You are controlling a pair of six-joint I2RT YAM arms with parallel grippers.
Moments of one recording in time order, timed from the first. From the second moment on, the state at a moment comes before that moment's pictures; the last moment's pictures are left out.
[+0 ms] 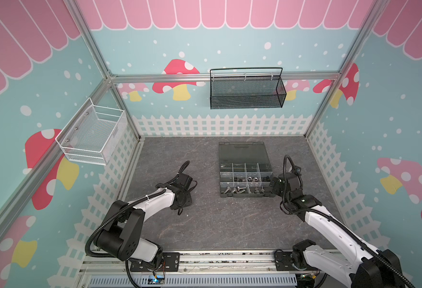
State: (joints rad) left arm -0.38 1.48 0.73 -0.54 -0.12 -0.68; right arm 0.36 1.01 0.62 -0.37 0.43 0.63
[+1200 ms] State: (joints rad) left arm -0.55 1.45 0.95 -0.54 -0.14 -0.66; right arm 0.36 1.02 0.62 -0.37 0.43 0.64
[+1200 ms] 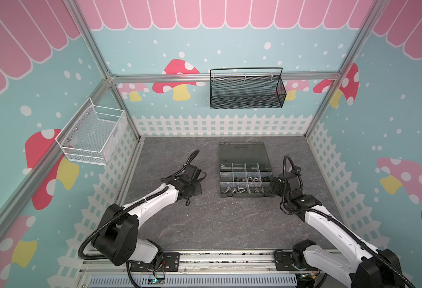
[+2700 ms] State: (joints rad) left arm -0.76 2.15 1.72 -0.48 0.03 -0.59; right arm 0.36 0.91 0.60 -0.40 0.48 0.64
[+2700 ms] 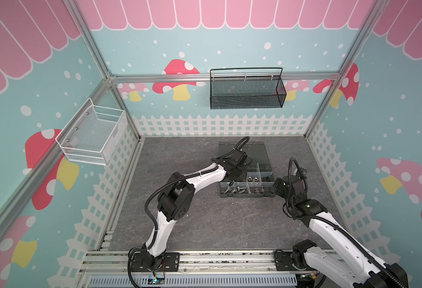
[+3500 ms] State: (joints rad) left arm -0.61 1.43 1.13 -0.40 -0.25 -0.57; right arm 0.36 0.91 0.60 -0.40 0.54 0.63
